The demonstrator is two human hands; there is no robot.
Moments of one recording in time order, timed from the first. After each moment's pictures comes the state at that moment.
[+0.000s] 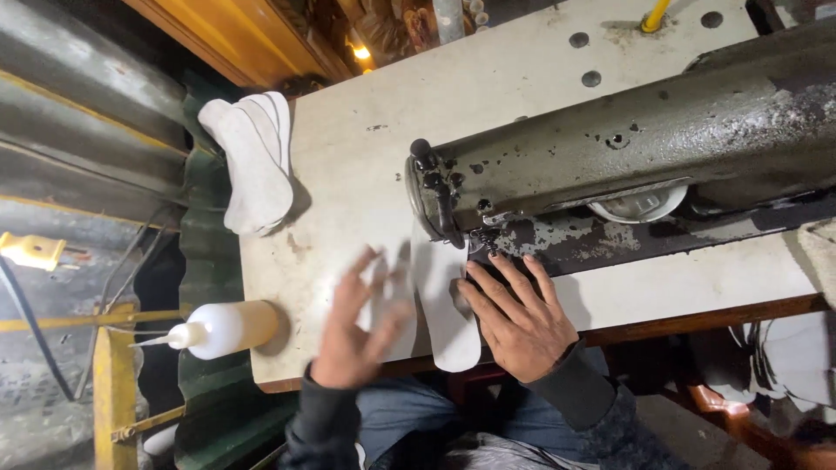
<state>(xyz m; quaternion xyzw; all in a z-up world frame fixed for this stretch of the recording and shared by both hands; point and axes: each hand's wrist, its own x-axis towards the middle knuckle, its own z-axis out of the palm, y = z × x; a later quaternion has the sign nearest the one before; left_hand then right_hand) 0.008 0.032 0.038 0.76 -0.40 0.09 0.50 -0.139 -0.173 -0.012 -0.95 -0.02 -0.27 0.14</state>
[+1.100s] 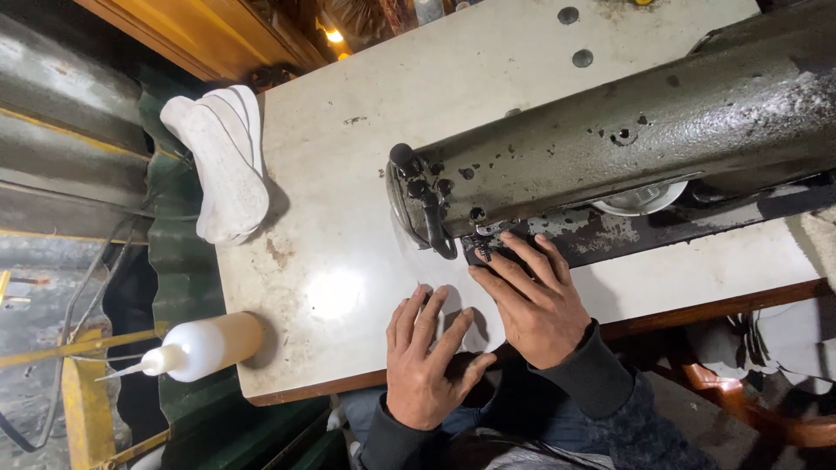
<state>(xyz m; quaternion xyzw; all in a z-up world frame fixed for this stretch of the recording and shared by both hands) -0.071 -0.002 0.007 0.84 -0.46 0.08 0.27 -0.129 -0.199 -0.003 -0.94 -0.01 -0.28 0.17</state>
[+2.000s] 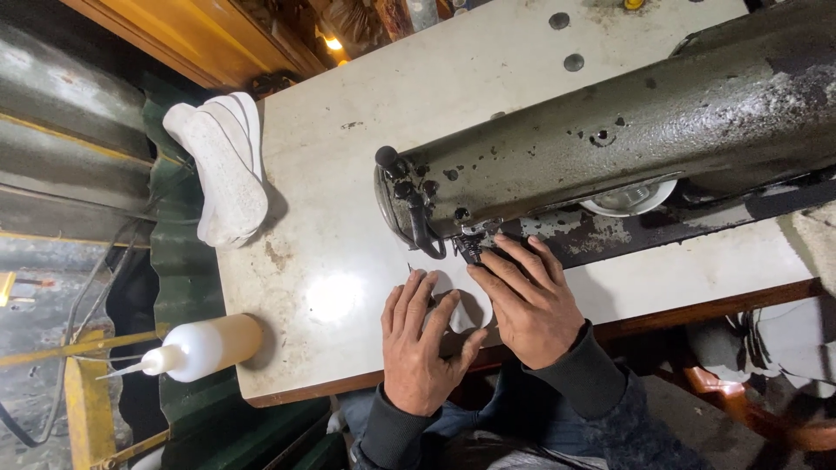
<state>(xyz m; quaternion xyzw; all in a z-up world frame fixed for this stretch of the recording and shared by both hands) -0.063 -0.021 0.011 0.85 -0.44 0.10 0.28 -0.135 -0.200 -0.011 -0.94 0.00 -0.27 0.19</state>
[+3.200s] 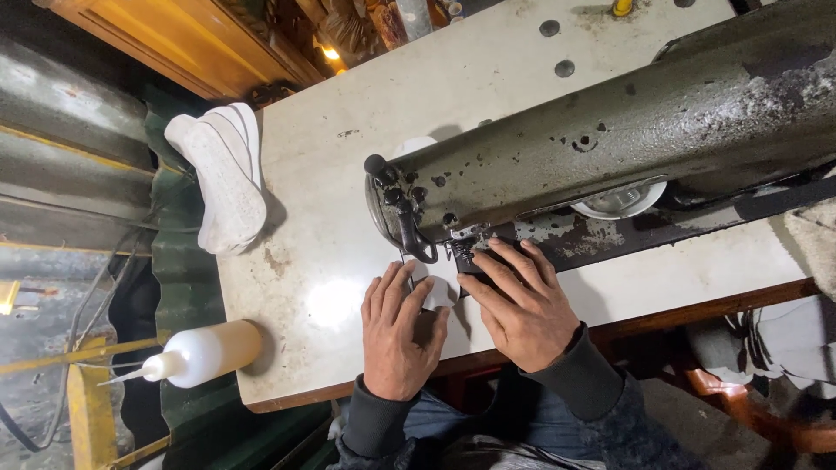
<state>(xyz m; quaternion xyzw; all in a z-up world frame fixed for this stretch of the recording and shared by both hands) -0.037 -0.015 0.009 0.86 -0.42 0.06 0.27 -0.134 -0.203 -0.011 -0.95 -0.01 -0.26 0.18</state>
